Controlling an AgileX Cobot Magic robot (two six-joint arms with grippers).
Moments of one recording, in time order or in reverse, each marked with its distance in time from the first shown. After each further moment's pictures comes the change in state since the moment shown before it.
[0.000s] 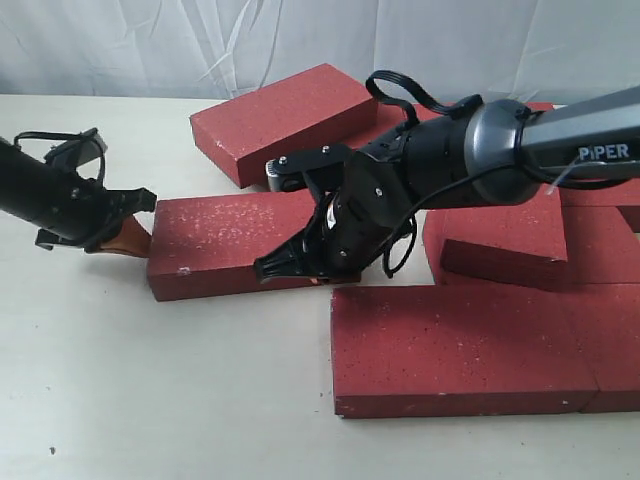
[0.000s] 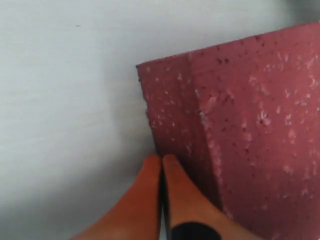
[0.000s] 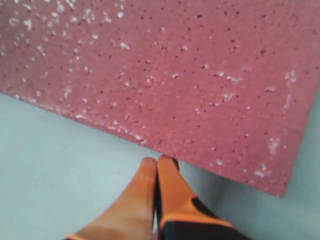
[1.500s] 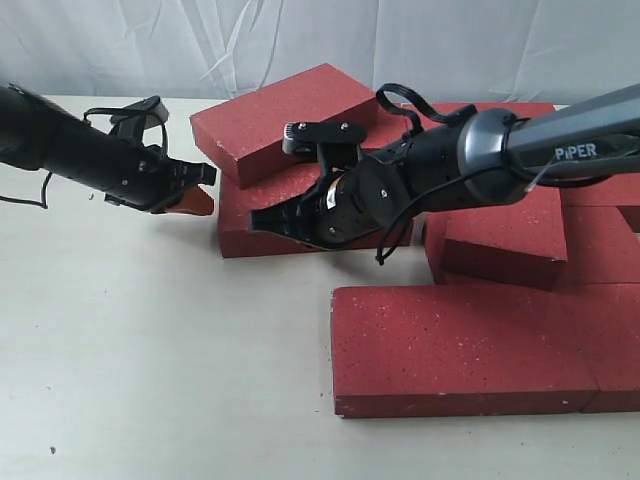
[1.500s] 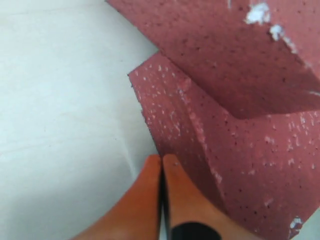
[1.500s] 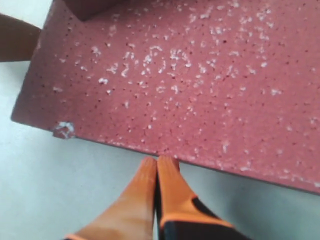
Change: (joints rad) left arm -0.139 0.091 -0.161 -0.193 -0.101 0.176; right arm -0.045 0.061 -0.006 0.046 -0.285 0.113
